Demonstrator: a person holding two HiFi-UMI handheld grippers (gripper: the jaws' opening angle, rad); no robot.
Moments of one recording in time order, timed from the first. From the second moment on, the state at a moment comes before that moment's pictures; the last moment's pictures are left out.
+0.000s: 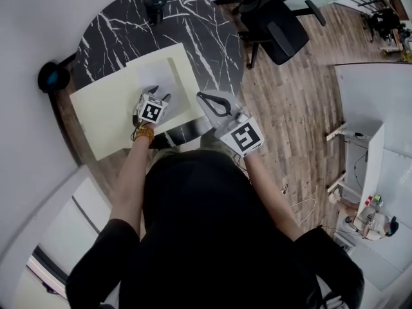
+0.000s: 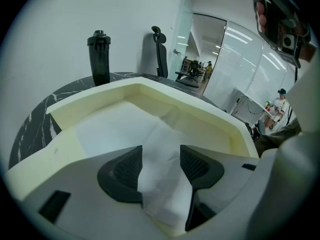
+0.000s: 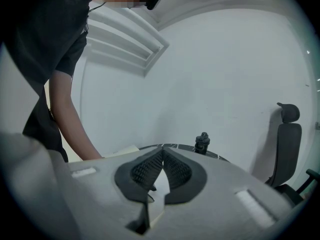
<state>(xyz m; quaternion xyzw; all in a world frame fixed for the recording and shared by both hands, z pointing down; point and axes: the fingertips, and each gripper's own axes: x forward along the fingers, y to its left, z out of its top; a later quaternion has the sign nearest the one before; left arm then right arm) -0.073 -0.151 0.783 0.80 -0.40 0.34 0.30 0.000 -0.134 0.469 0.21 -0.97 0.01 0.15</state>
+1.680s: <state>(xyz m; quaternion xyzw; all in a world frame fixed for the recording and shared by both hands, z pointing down) -0.101 -0.136 0.558 0.82 -0.54 0.15 0.13 -0.009 -0.154 0.466 0.20 -0.97 0.01 0.11</state>
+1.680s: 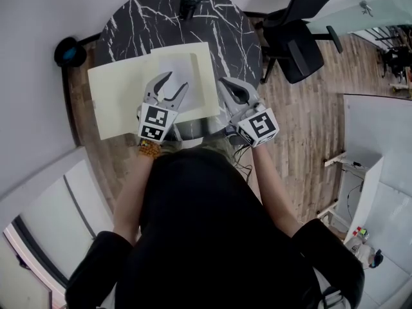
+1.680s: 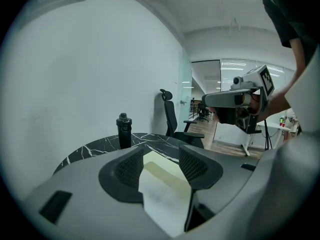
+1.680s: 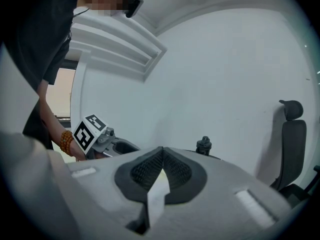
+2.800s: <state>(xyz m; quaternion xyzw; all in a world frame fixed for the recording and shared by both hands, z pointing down) -0.092 -0.103 0.293 0.80 -0.58 -0.04 -0.15 -0.042 -0.133 0.317 0.17 -0.98 -0.06 0.02</state>
